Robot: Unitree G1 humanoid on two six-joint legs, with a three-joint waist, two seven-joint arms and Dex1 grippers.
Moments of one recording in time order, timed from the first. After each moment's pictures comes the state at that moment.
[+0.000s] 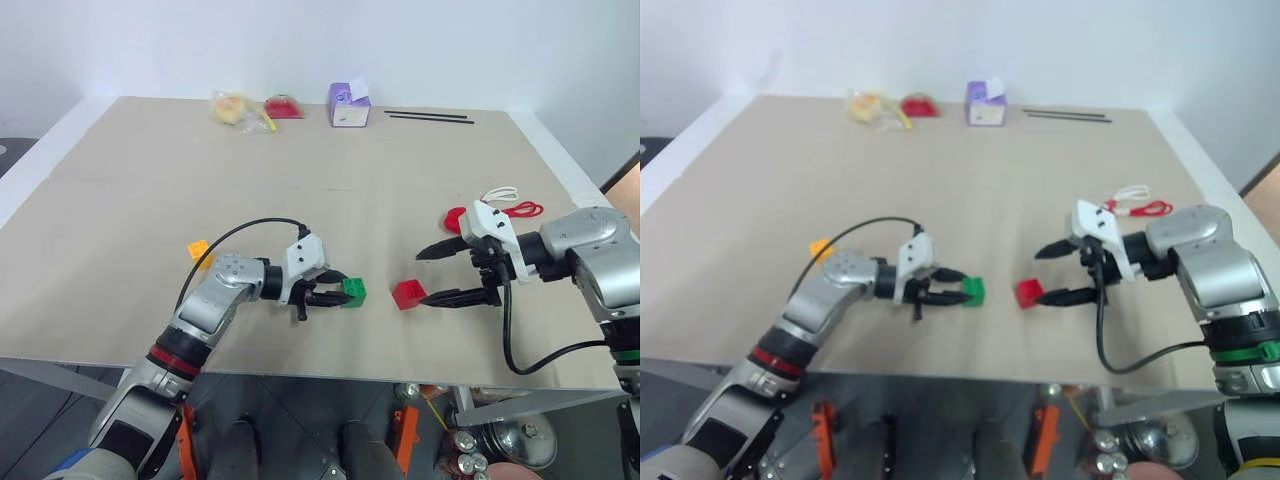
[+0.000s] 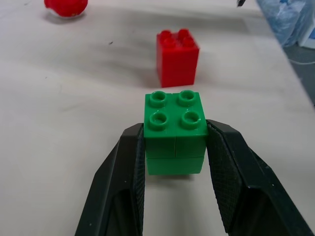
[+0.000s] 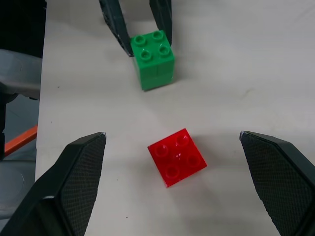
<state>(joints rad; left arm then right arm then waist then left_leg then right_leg) -0.65 0.32 -0.35 0.18 -0.20 0.29 -1.06 -0.65 -0.98 0.14 0.10 0.29 0.44 1.48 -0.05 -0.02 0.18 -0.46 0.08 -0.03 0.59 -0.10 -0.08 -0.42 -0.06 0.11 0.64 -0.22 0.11</state>
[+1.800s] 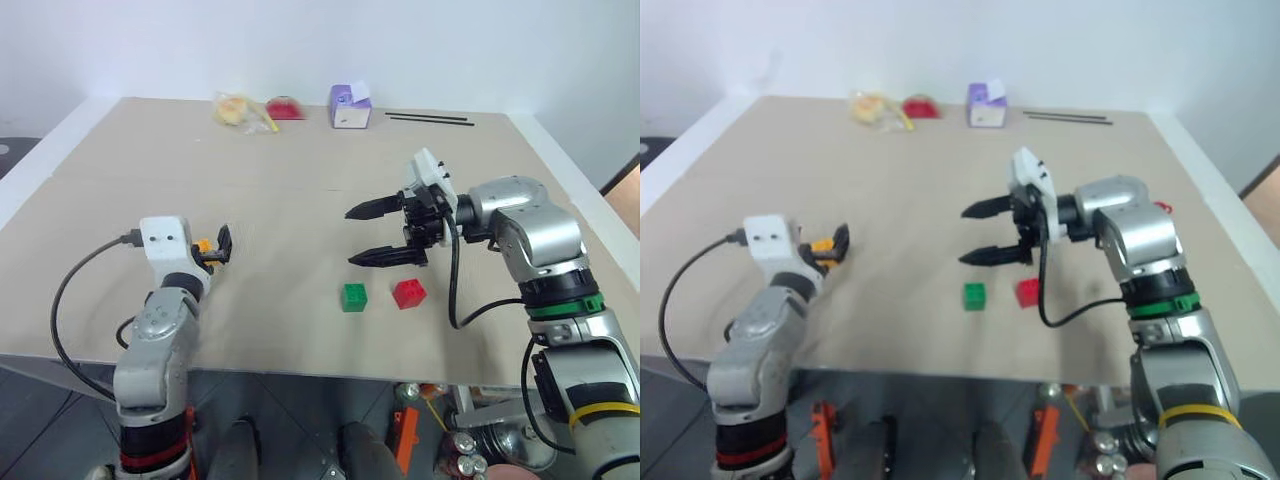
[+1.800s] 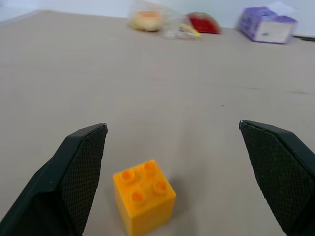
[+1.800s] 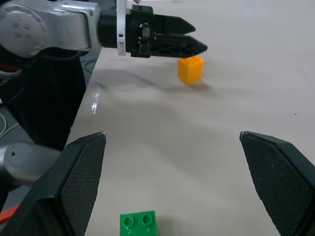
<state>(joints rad) -0.24 0.00 0.16 -0.49 -0.15 0.67 0.05 -0.92 -0.66 0.19 0.23 0.38 0.46 1.44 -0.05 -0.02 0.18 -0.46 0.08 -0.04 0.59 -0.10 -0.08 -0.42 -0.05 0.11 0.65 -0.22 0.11</state>
